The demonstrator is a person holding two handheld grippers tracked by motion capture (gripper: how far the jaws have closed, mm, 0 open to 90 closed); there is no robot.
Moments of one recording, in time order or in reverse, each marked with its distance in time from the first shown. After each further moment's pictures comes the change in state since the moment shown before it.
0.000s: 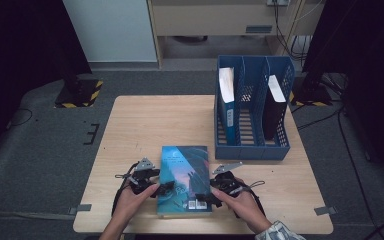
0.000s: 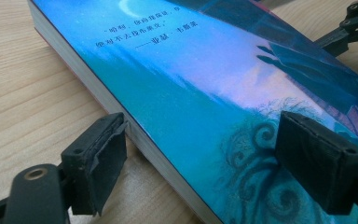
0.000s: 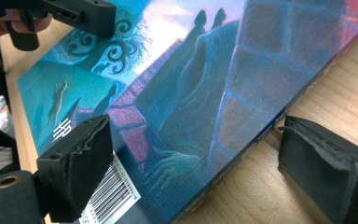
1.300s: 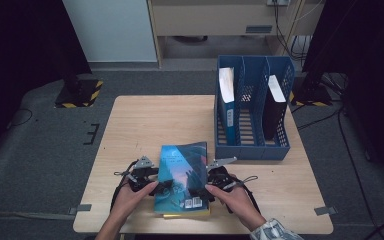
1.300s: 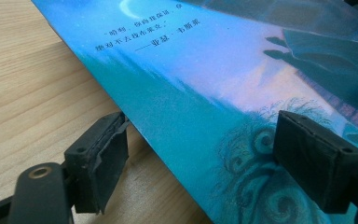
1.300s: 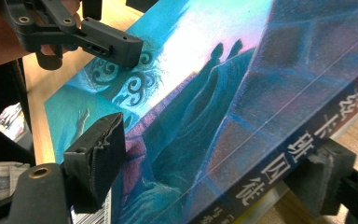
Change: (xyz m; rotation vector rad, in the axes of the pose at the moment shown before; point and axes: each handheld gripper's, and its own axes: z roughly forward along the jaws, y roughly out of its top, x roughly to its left) left arm 0.005 0.003 -0.002 0.014 0.002 0.012; right arm 0.007 0.021 0.011 -0.036 0.049 -0.008
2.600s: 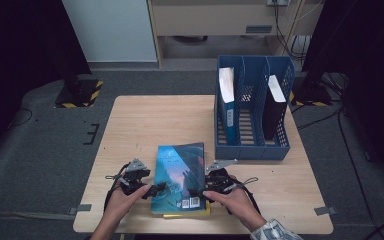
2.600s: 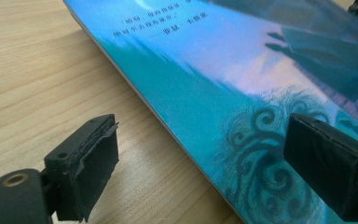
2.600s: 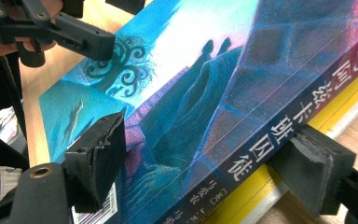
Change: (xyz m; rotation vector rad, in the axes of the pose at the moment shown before) left arm 0.004 -0.011 -0.019 0.014 0.042 -0.015; right arm 0.002 -0.005 0.000 -0.025 -0.011 -0.019
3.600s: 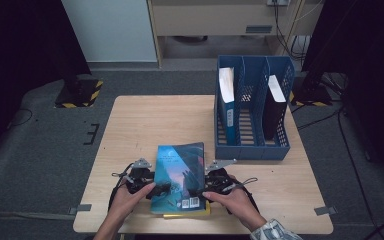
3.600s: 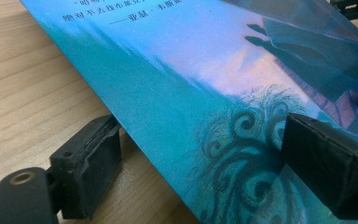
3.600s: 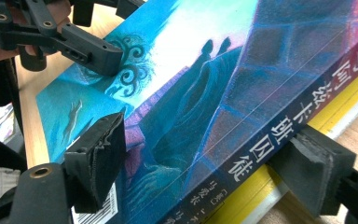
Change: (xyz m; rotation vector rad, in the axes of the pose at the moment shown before) left arm -0.001 0.005 0.013 0.043 -0.099 -0.042; right arm 0.001 0.002 0.001 0.007 -0.014 -0.003
